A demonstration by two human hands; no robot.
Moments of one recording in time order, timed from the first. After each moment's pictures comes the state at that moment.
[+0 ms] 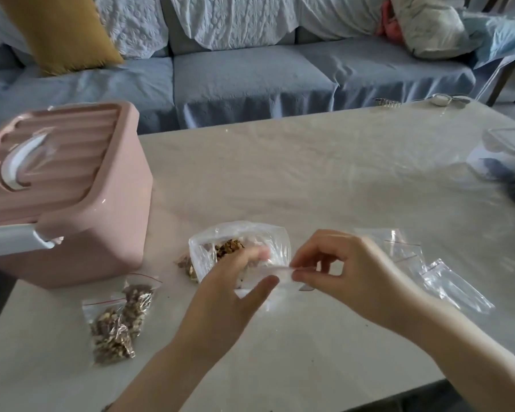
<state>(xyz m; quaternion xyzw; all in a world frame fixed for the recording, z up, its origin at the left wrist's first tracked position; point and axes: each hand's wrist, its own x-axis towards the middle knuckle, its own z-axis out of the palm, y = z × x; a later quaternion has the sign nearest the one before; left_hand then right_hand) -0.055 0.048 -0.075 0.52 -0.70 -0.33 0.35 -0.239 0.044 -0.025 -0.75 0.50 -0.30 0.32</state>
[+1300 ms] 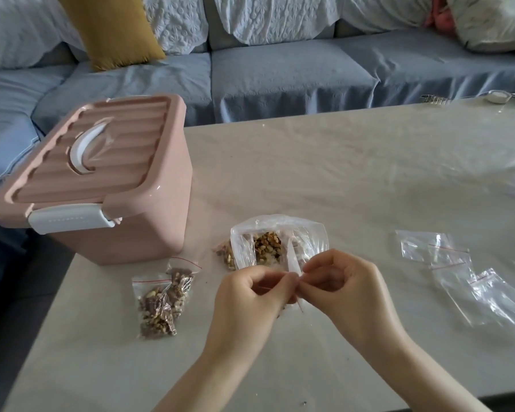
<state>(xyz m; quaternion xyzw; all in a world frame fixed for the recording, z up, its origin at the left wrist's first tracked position) -0.046 0.074 -0.060 0.60 -0.51 -0.43 0.43 -0.176 0.065 -0.056 -0.53 0.58 -0.41 0.46</state>
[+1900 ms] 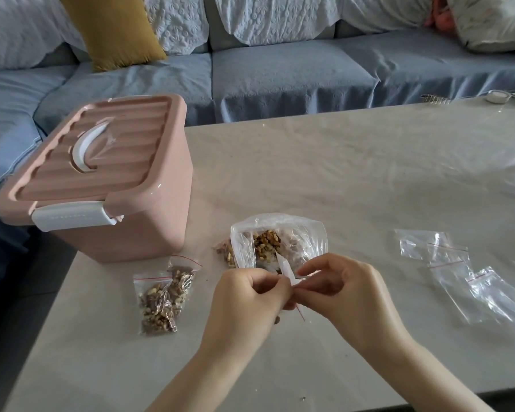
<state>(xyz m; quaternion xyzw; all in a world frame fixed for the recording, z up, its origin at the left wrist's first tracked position) -0.043 0.078 -0.054 0.62 -0.51 -0.45 0.38 -0.180 0.070 -0.054 -0.58 0.57 -0.37 0.45</state>
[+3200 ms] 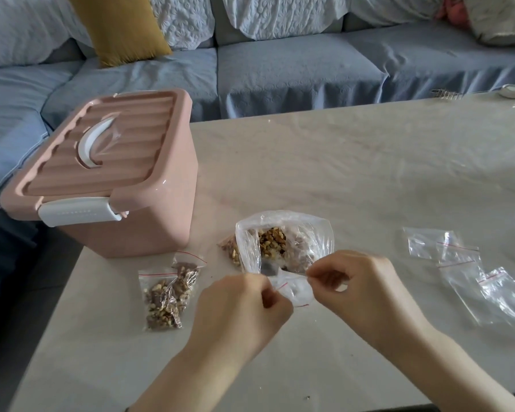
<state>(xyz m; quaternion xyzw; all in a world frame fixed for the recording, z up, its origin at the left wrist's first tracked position) -0.030 0.079 -0.053 0.69 -0.70 -0.15 0.16 -0.190 0.061 -0.056 -0.71 0.56 -0.31 0.29</state>
